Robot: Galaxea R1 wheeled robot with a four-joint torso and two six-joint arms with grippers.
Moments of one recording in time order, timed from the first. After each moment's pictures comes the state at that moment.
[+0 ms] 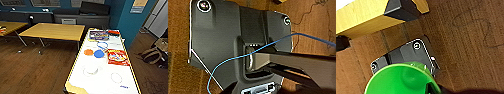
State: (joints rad) left arm 1.40 2.62 -2.05 -0.10 -0.12 0.17; right arm -1.14 1.65 -1.26 -0.37 -0.07 0.84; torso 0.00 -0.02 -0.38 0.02
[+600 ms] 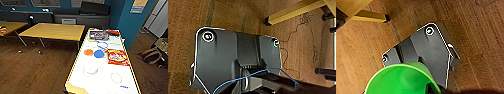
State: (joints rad) left arm 1.29 2.31 -1.66 -0.11 -0.14 0.12; right arm -1.40 2.02 -1.61 -0.45 0.26 0.84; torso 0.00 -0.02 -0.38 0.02
